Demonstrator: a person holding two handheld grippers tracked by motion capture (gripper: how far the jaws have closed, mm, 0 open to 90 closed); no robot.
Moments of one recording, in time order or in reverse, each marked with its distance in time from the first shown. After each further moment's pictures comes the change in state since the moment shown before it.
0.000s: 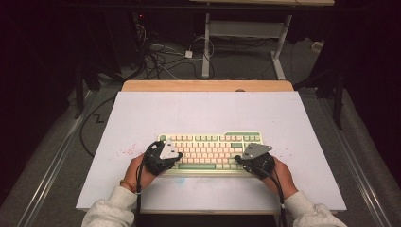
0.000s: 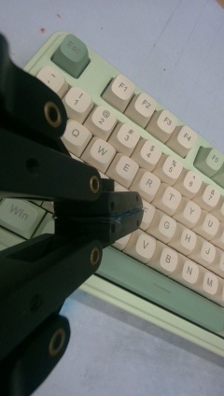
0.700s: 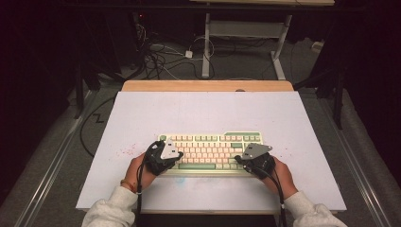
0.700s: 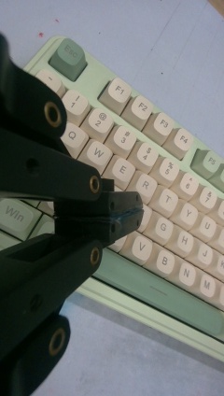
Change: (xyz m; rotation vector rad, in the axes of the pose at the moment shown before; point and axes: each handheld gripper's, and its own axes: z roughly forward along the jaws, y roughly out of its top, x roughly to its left) left arm -0.001 0.002 -0.004 -0.013 0.026 0.001; right arm 0.001 0.001 -0.001 0.002 -0.002 -0.001
